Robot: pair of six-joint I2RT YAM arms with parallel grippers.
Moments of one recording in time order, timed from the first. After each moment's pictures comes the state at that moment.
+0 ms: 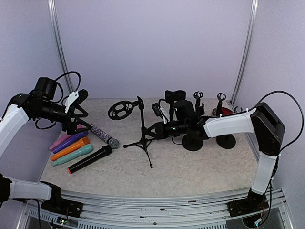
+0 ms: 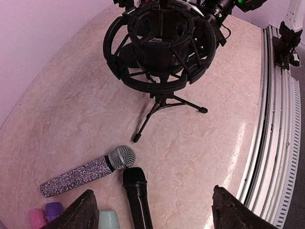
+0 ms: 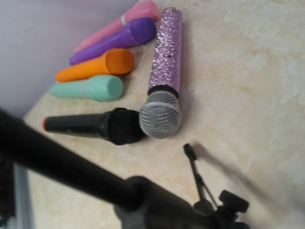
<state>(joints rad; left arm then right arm) -0.17 1.12 1.22 -0.98 0.67 0.70 0.79 1.88 1.19 0.27 -0.49 0.38</state>
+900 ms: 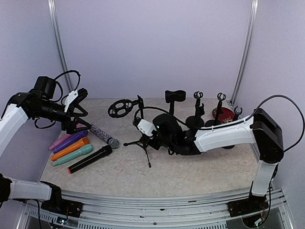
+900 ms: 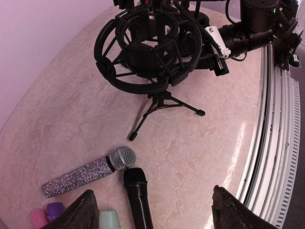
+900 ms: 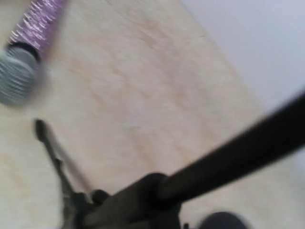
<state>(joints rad) -0.17 1.12 1.24 -0.99 0.67 0.70 1.05 1.87 1.21 0.20 0.38 -0.40</state>
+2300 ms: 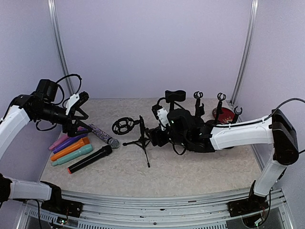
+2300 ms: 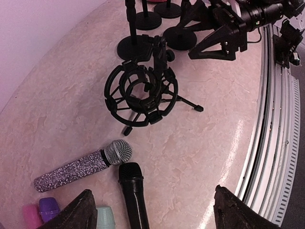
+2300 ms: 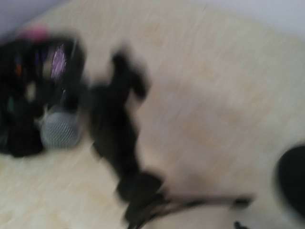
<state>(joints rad) -0.17 1.12 1.20 -0.98 0.67 0.70 1.02 1.70 1.09 0.20 0.27 0.18</state>
